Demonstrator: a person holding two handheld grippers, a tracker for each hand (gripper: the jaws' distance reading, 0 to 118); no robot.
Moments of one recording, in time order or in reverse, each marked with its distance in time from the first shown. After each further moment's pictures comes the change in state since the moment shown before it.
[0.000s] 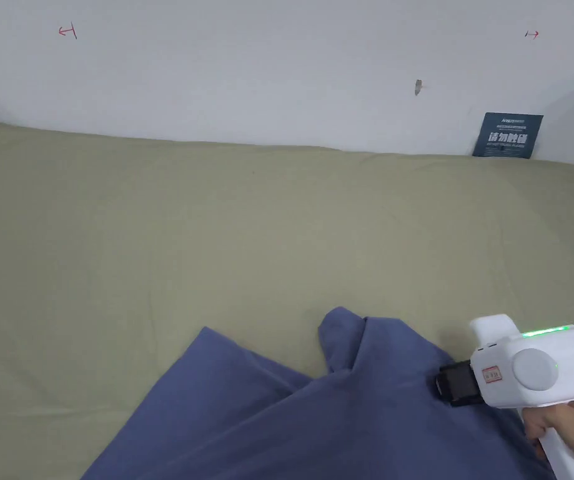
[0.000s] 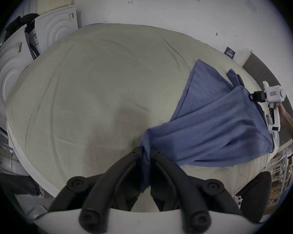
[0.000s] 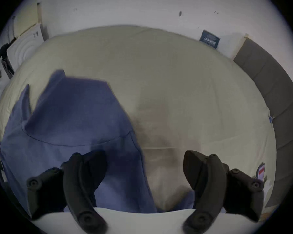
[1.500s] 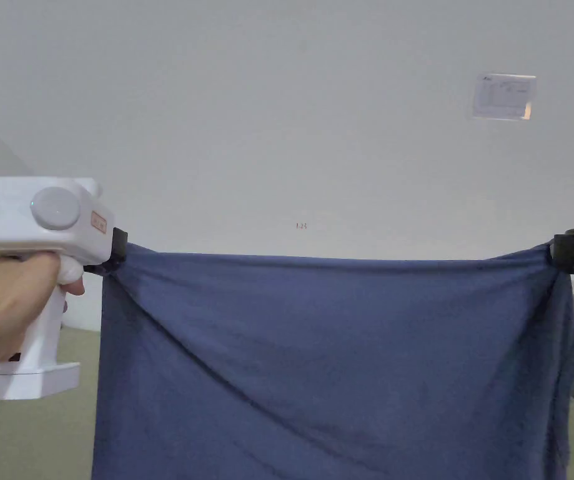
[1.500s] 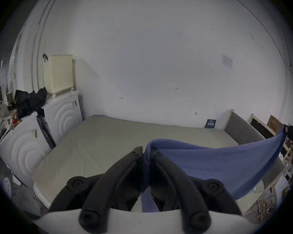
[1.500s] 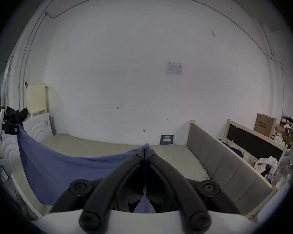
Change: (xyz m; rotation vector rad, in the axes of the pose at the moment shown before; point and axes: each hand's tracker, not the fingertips) left arm 0.094 0.279 0.305 0.601 0.011 -0.052; right arm 0.095 0.022 0.516 0.896 -0.124 -0.244
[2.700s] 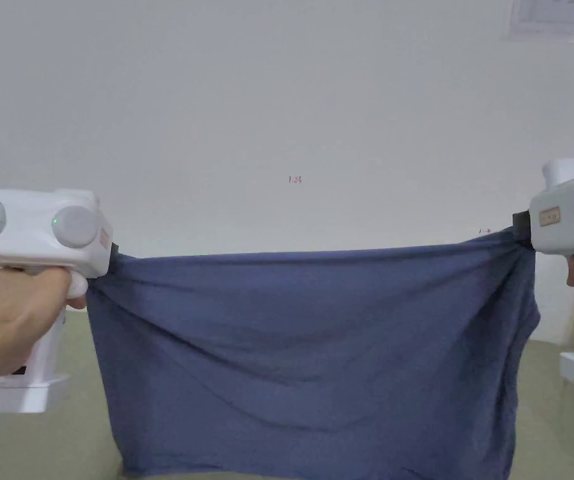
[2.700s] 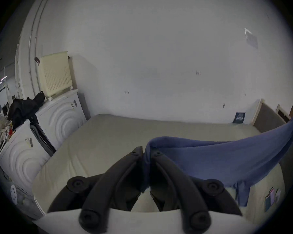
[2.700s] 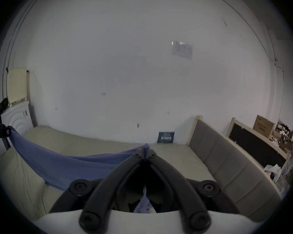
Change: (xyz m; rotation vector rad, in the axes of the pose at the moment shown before) left arm 0.053 -0.020 -0.279 -0.111 0.163 -0.080; right arm -0.030 -0.050 -0.273 -0.149 -0.064 0.070
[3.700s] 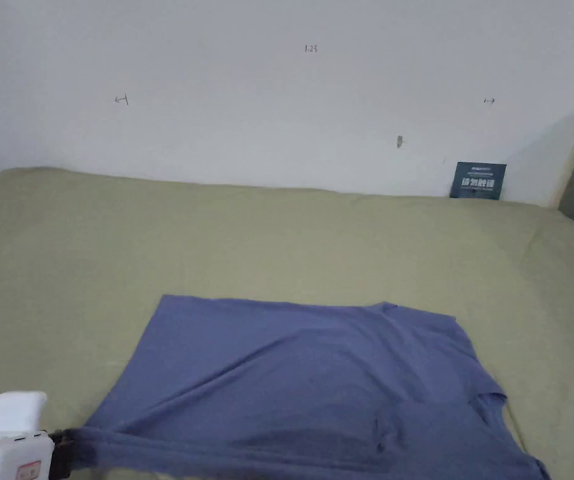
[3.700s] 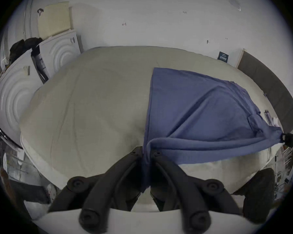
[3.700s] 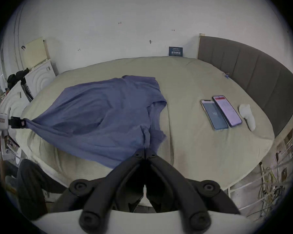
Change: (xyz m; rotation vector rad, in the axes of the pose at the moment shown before) left arm -0.125 -0.403 0.190 -0.346 -0.154 -0.001; right arm 0.027 -0.413 0.292 -0.434 0.172 -0.082
